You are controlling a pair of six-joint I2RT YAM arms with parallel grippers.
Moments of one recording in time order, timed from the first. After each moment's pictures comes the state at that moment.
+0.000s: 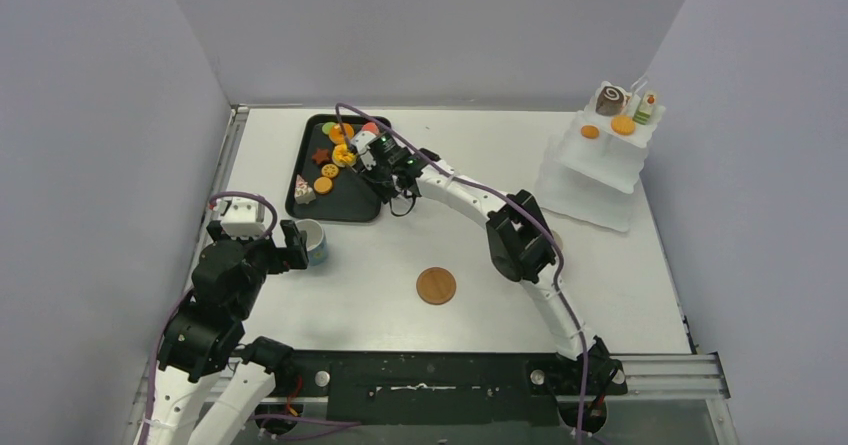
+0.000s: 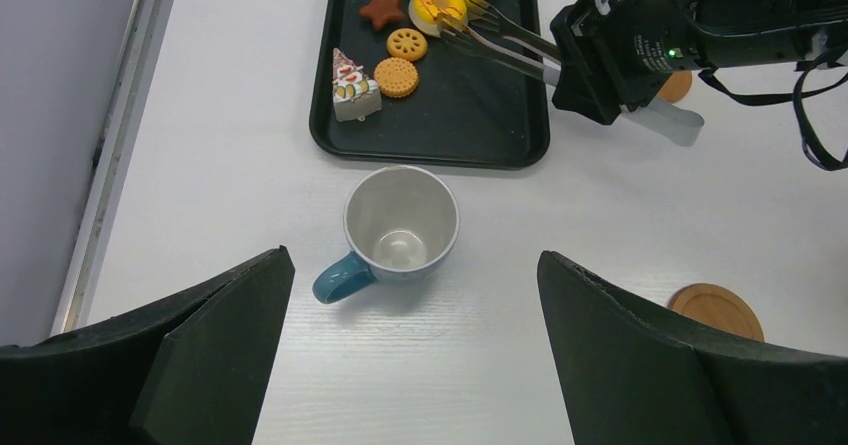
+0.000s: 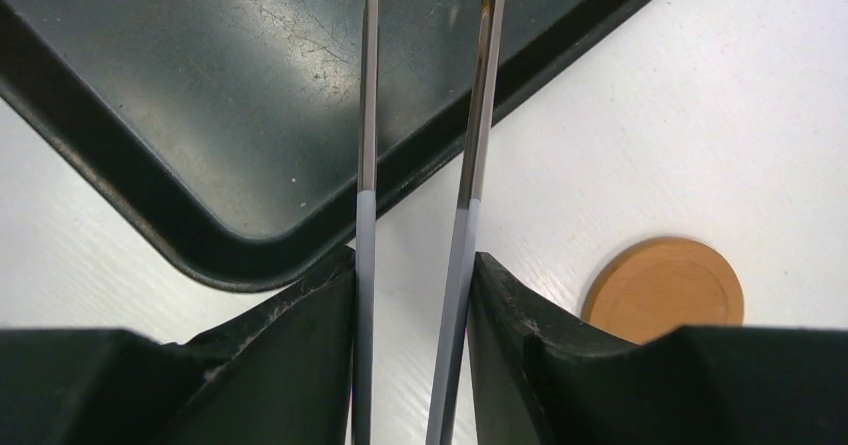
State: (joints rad) left arm -0.36 0.44 0.79 -0.68 -0.28 -0.21; right arm 0.79 2.39 2.10 -0.58 0.07 -0.14
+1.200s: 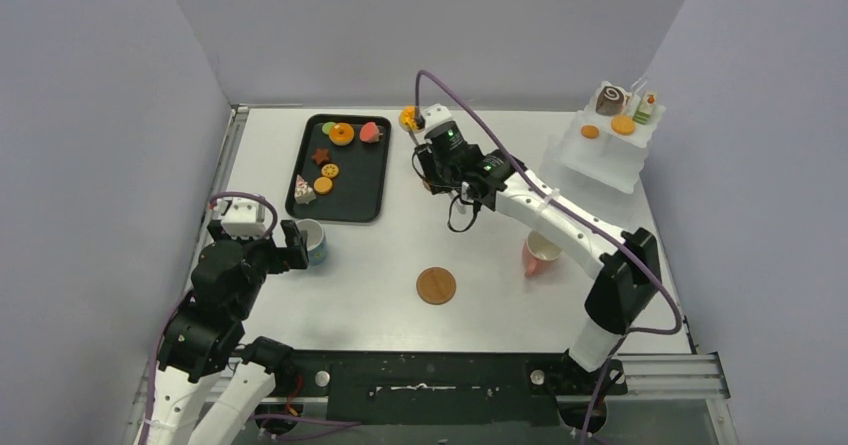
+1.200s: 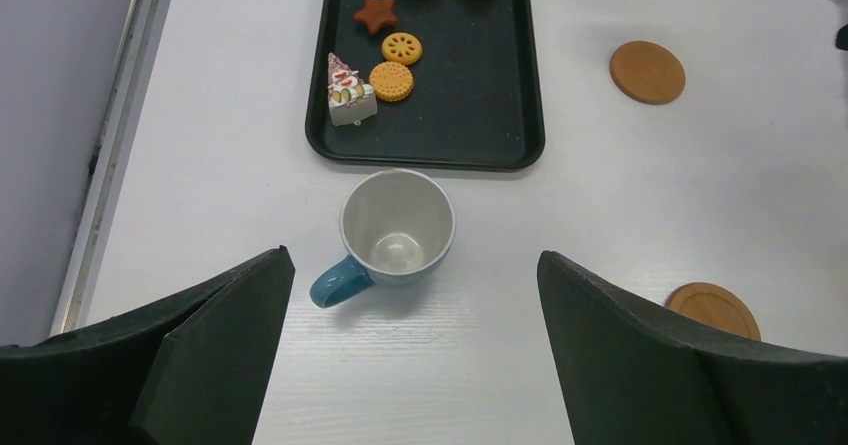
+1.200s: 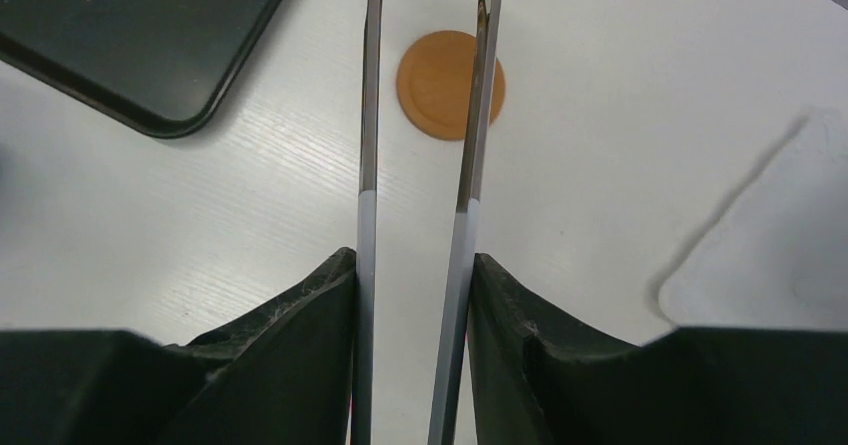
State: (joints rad) left arm -0.36 0.44 0.79 -0.67 -0.27 -0.20; right arm 0.76 1.73 1.59 -0.60 0.31 0.09
